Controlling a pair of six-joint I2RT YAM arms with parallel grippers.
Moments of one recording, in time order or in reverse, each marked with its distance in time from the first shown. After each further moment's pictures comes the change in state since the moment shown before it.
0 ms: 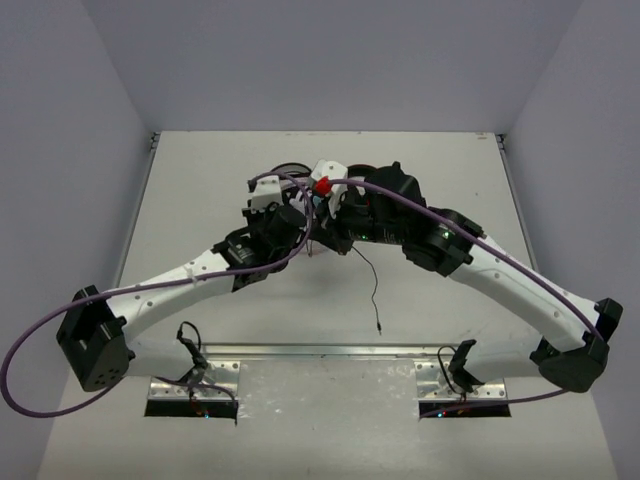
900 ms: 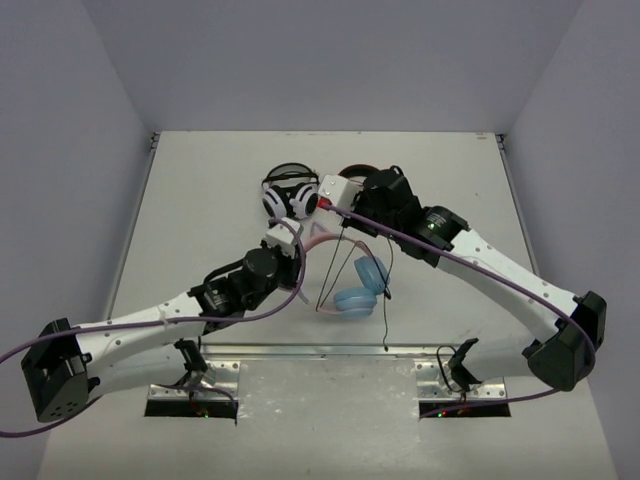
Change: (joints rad) left arm -0.117 -0.287 -0.418 0.391 0.616 0.295; right arm -0.135 0.043 -0.143 -0.046 0.367 -0.538
